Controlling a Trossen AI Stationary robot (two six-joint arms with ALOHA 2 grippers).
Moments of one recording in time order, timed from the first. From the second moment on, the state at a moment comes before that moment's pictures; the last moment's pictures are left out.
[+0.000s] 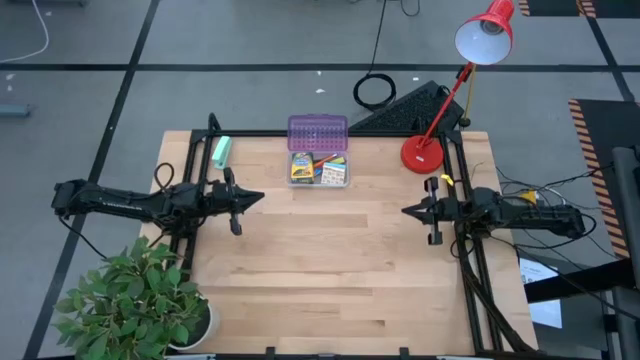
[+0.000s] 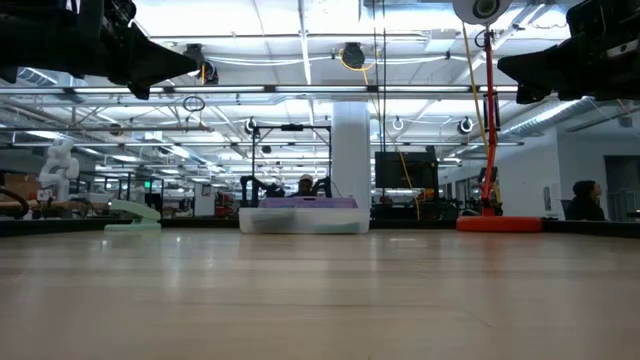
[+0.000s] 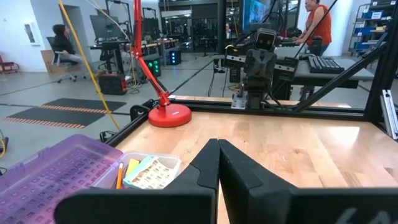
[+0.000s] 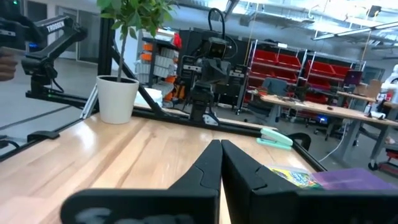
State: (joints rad) left arm -0.03 0.56 0.19 0.37 -0.23 0.03; right arm -0.04 0.07 0.02 0.17 -0.08 -0.17
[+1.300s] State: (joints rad) left arm -0.03 0.56 0.19 0.37 -0.24 0.05; right arm 0.04 0.03 0.01 0.01 -0.03 -0.08
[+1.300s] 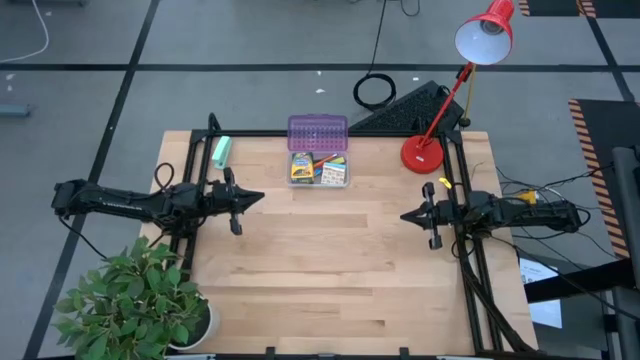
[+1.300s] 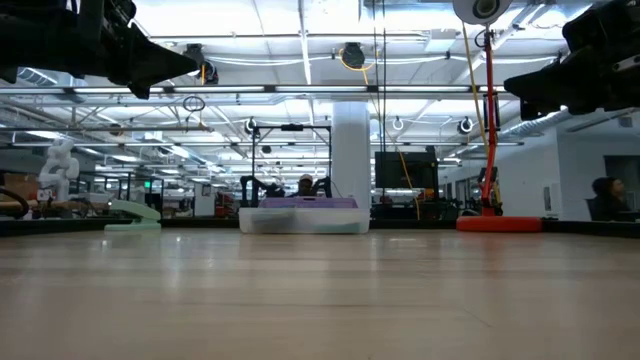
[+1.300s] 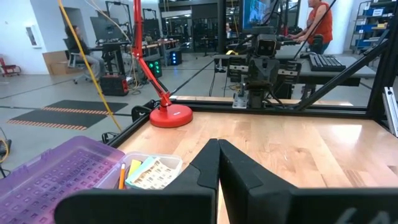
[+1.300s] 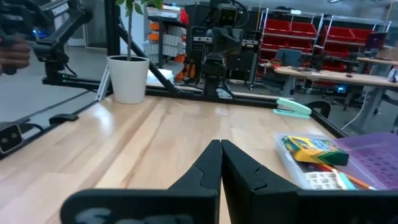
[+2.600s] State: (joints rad) left arm -0.03 0.35 0.01 0.62 -0.04 0.15; right arm 0.04 0.03 0.01 0.01 -0.03 -0.10
